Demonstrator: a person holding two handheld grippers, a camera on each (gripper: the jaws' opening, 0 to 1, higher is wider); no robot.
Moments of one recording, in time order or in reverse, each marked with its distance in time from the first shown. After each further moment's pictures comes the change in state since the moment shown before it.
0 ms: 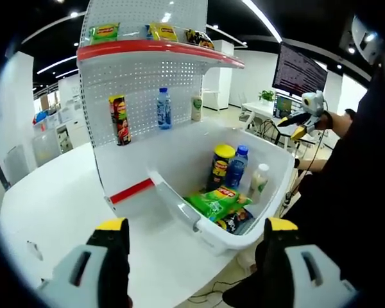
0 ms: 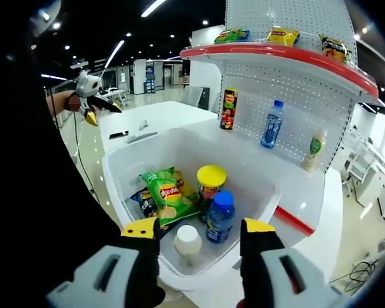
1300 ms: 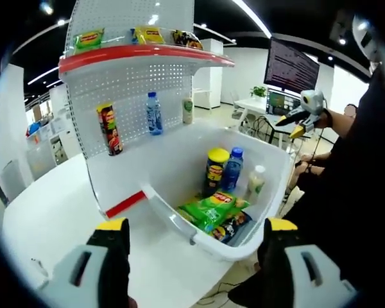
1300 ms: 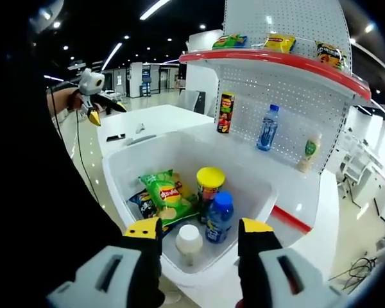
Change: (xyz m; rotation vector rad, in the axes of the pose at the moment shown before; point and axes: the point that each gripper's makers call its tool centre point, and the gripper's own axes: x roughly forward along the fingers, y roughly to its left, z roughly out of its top) left arm 0.019 -0.014 0.024 0.083 0.004 -0.044; right arm -0.011 0.007 -0.005 0.002 -0.027 -0.030
